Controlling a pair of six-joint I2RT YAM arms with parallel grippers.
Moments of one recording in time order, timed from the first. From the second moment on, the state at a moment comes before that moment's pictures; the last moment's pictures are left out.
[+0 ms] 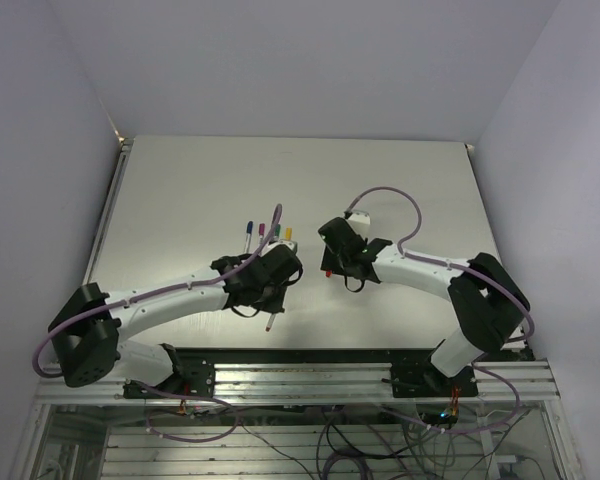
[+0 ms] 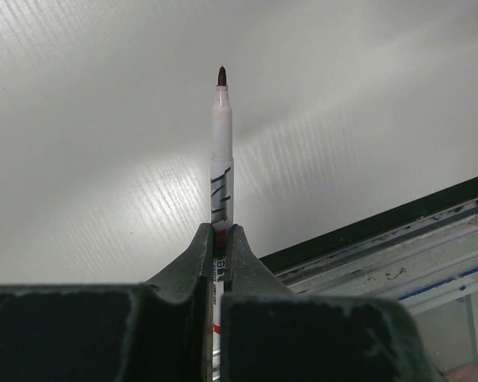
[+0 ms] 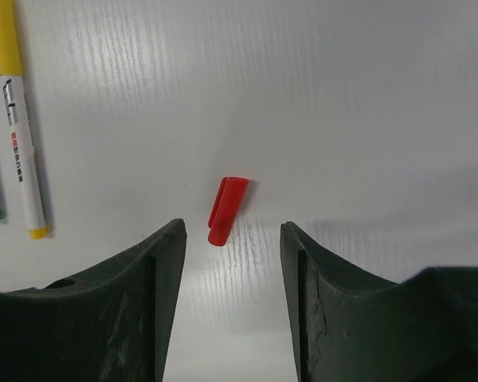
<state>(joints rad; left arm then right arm) -1.01 1.34 0.91 -0.64 -0.18 -0.69 0.75 1.59 0.90 -0.31 0.40 0.82</state>
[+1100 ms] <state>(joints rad) -0.95 1.18 0.79 -0.64 -0.23 -0.74 0.77 1.76 0.99 -0.31 0.42 0.84</state>
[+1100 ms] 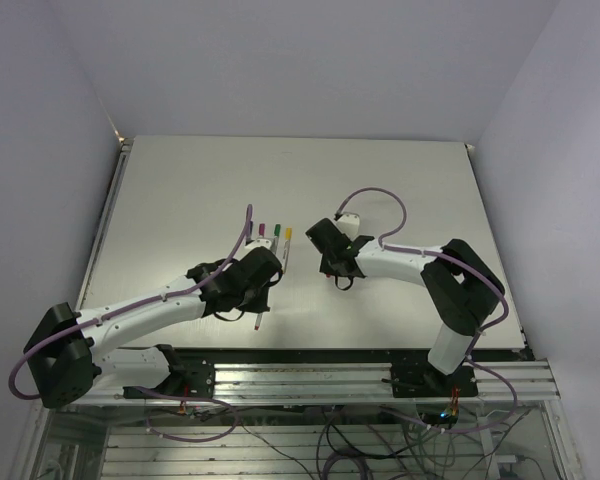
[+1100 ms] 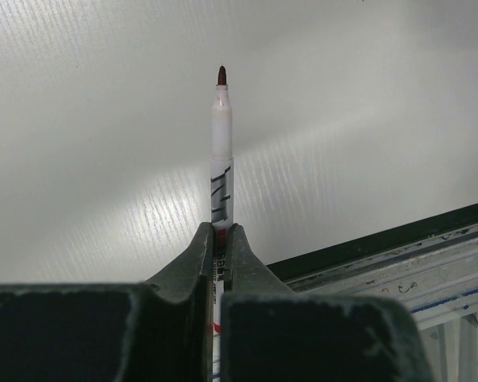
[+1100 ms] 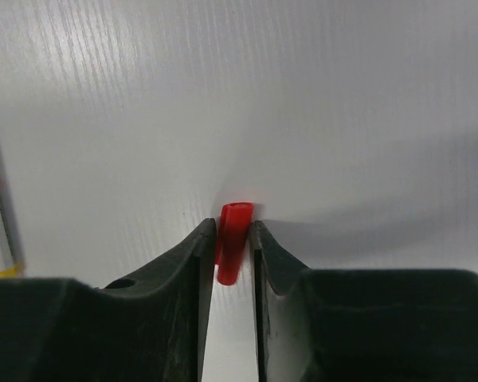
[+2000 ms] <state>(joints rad) -0.94 1.22 0.79 -0.27 -0.12 -0.65 0.74 1.20 0.82 -0.10 0.42 0.67</state>
